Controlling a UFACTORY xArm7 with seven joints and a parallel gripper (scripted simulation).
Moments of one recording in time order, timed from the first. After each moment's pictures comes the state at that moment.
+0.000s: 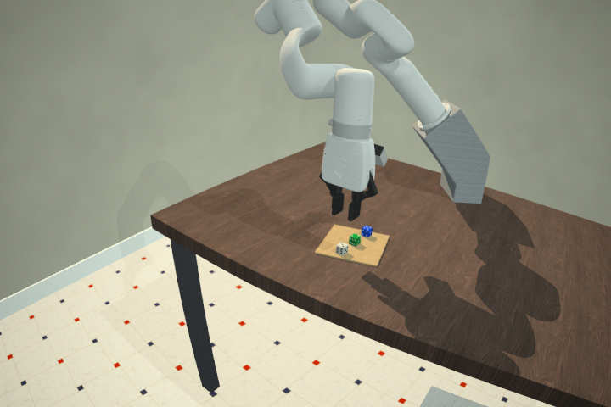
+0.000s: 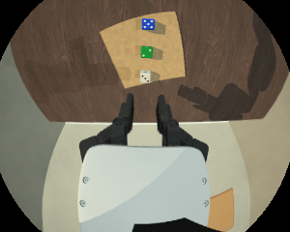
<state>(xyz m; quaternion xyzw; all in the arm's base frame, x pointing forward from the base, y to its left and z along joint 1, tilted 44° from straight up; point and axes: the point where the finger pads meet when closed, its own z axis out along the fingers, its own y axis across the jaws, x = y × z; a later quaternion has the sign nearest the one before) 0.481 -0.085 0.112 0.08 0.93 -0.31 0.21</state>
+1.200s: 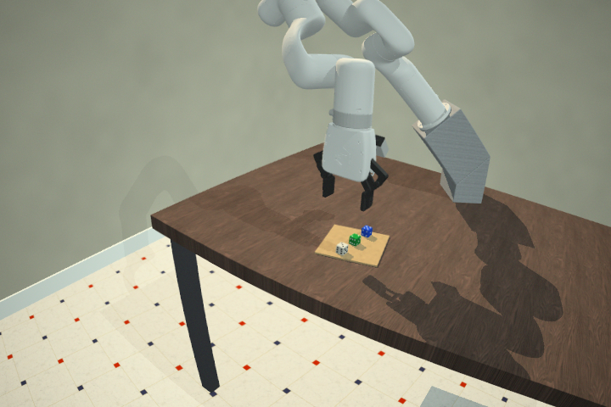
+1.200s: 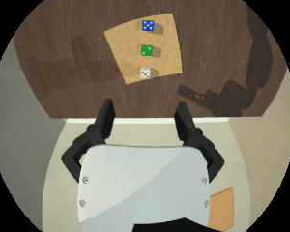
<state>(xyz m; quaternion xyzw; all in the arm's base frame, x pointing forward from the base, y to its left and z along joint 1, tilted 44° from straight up) 0.473 -0.073 0.127 0.08 0.93 -0.31 0.20</state>
